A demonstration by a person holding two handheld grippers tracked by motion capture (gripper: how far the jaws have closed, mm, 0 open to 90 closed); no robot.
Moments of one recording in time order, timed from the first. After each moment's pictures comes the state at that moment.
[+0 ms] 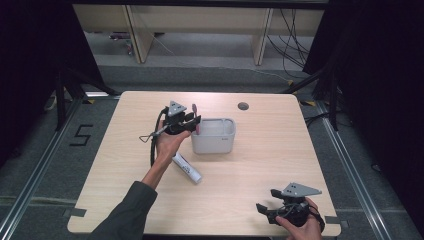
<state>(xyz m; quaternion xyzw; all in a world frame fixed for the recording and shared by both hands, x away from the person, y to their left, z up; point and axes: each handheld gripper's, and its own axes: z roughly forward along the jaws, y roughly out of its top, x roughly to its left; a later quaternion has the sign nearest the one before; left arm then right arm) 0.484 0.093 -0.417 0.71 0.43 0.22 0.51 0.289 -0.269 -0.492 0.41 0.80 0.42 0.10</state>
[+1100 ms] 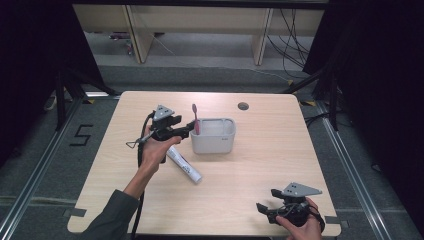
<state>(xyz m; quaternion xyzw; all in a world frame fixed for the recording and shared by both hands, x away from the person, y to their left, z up) 0.454 0.120 -0.405 0.71 0.43 0.21 0.52 0.289 -0.269 -0.492 0.42 0.80 0.42 0.09</state>
